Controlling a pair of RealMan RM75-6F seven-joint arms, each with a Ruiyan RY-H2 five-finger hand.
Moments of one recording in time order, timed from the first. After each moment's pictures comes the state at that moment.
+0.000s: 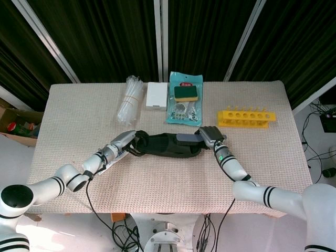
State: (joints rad) left arm -0.94 -1.63 -0.03 -1.01 1.49 0.58 -0.97; right arm 0.91 -1.59 0.20 -1.32 -0.74 0.72 -0.28
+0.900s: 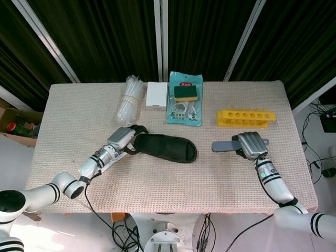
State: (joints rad) left arm -0.86 -1.61 -0.07 -1.10 1.42 0.79 -0.41; right arm 0.62 -1.32 0.05 -1.50 -1.16 1.03 -0.13
